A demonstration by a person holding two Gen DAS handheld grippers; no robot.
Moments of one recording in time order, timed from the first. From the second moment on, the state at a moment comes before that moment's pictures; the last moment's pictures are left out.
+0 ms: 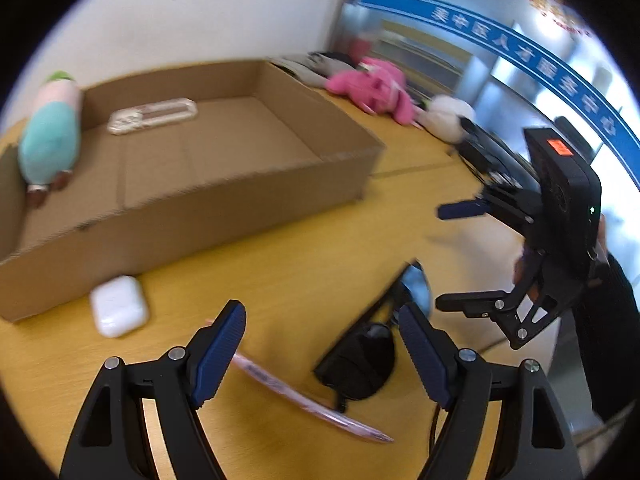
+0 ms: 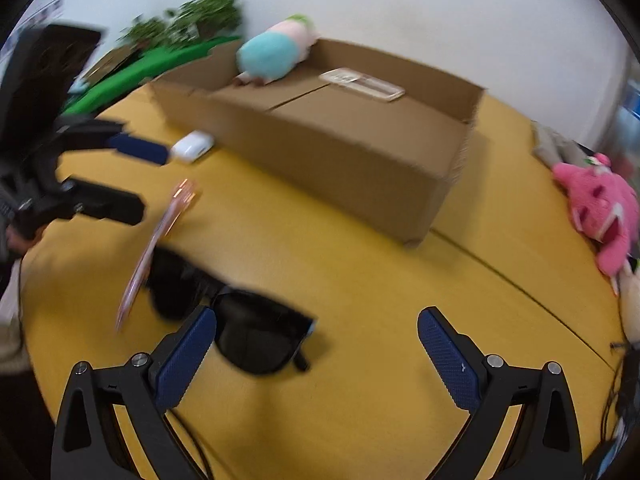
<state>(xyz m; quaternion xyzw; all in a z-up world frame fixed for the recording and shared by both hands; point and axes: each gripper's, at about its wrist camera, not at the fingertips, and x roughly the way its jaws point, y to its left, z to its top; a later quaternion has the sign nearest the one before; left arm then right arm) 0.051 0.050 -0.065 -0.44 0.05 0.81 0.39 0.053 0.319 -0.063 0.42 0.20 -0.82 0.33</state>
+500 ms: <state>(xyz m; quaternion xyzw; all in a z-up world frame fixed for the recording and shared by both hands) 0.063 0.091 -0.104 -0.50 0.10 0.77 0.39 0.051 0.290 -0.097 0.45 0.22 -0.80 0.32</state>
